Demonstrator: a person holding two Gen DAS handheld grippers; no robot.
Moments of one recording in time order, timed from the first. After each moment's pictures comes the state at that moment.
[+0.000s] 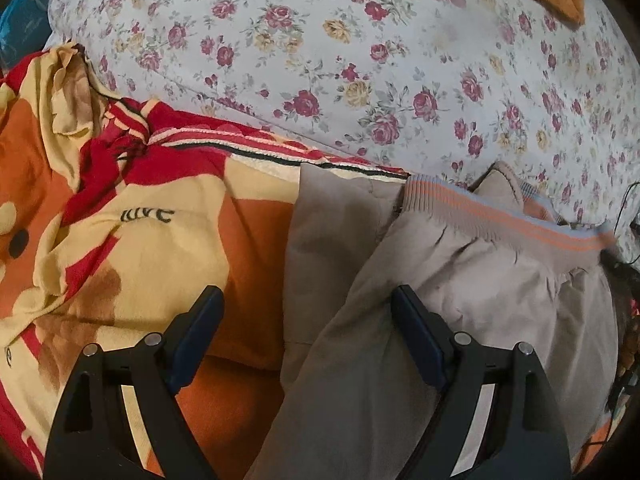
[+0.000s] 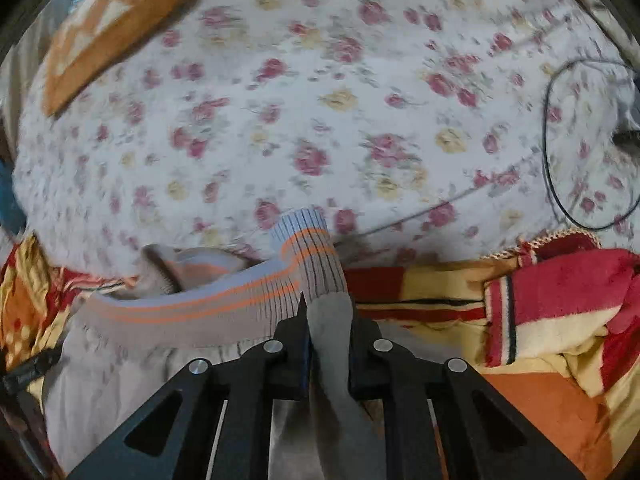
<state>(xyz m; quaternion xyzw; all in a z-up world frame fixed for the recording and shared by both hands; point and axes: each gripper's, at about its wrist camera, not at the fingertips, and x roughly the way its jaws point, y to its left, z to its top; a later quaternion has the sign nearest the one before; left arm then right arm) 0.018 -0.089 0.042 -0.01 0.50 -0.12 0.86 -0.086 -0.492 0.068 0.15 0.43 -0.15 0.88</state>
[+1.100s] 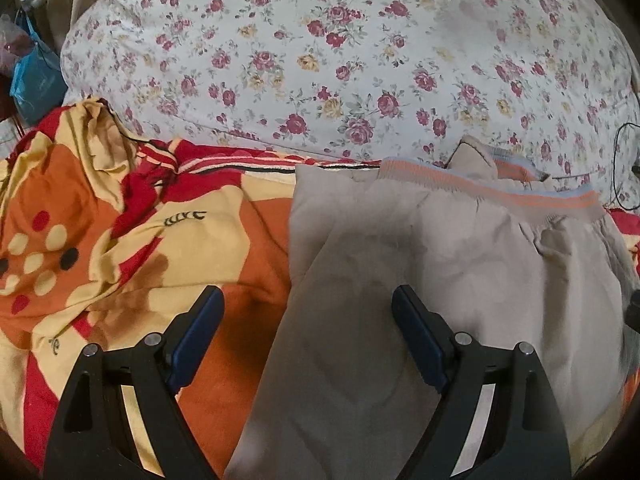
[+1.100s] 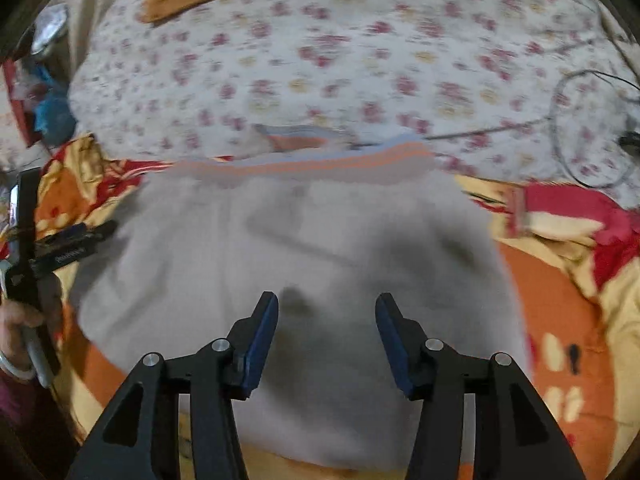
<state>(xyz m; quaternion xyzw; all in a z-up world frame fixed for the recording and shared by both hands) -0.048 -0.096 0.076 0.07 0.43 -0.11 0.89 -0.185 -0.362 0.095 0.08 0.47 -0.05 0.88</state>
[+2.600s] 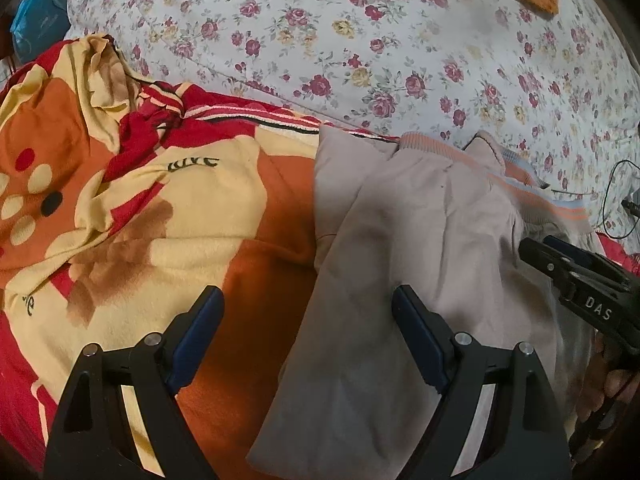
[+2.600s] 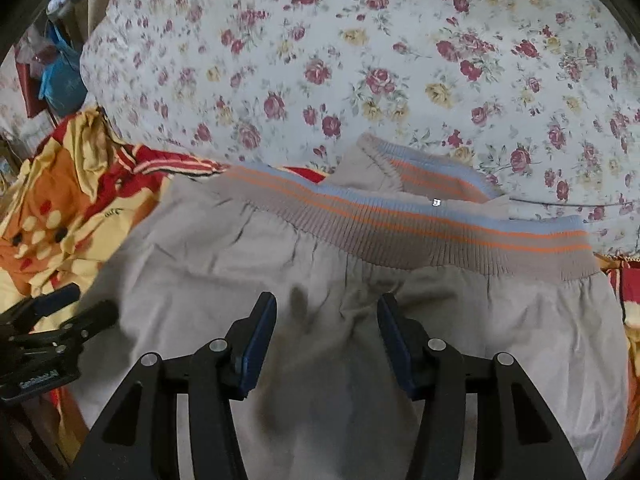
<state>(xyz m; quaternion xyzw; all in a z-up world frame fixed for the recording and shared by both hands) -0.038 -0.059 0.061 0.00 0.50 -0.12 0.86 -0.056 -0.270 0.051 0.05 0.49 -0.02 0.87</state>
